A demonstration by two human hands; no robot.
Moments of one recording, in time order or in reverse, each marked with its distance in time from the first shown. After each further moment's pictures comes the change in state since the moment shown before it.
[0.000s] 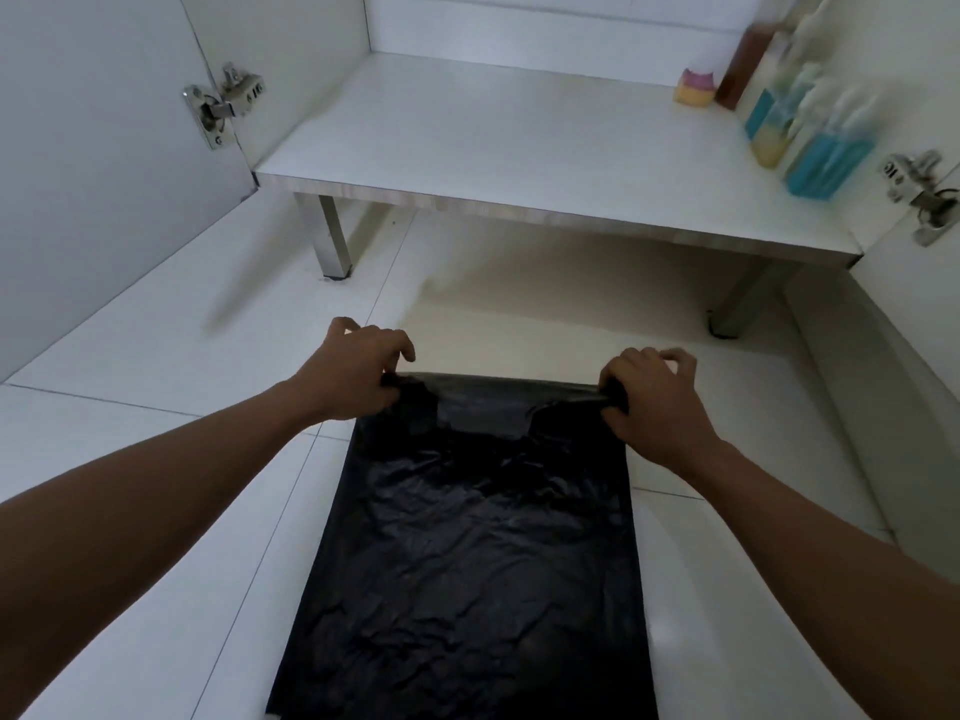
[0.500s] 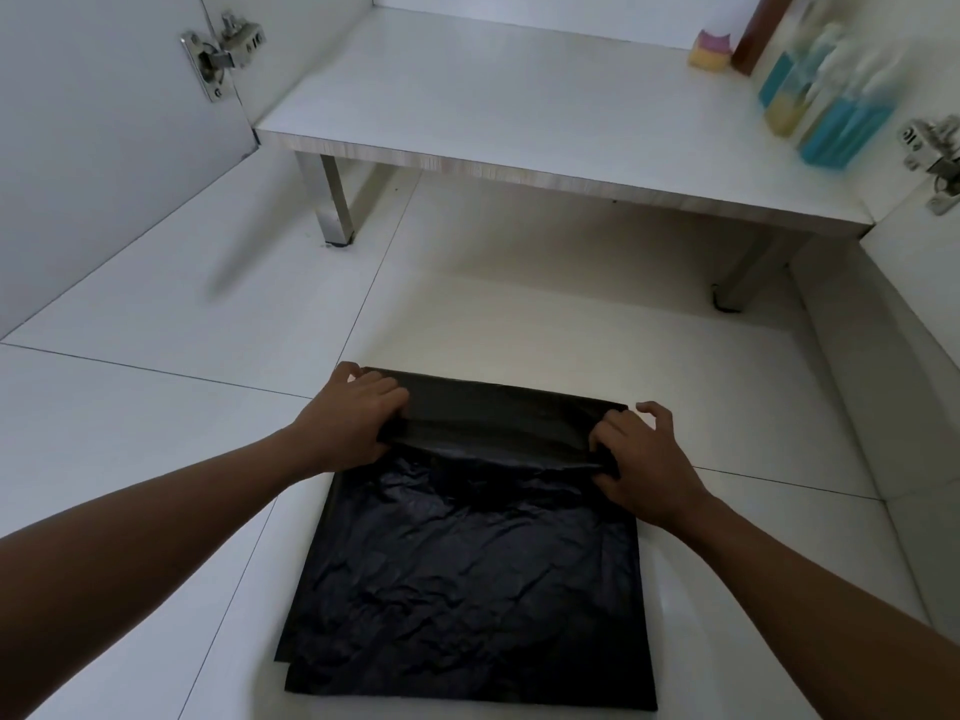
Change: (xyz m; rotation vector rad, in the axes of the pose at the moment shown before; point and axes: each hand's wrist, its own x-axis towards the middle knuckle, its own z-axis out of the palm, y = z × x) left_hand -0.069 0.008 0.058 0.209 -0.043 0.204; right_hand -0.081 -0.016 0.043 0.070 -0.088 -0.155
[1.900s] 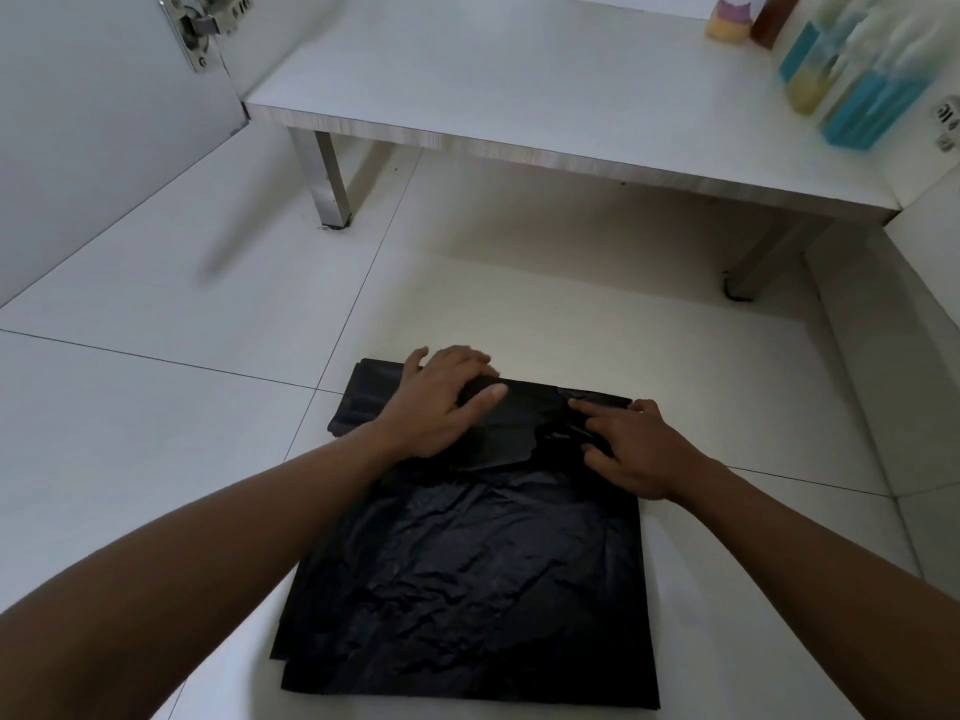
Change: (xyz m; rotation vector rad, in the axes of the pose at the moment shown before) left_hand 0.061 0.066 0.009 -0.597 0.097 -0.195; right_hand 0.026 0.009 0.000 0.113 -0.411 0.057
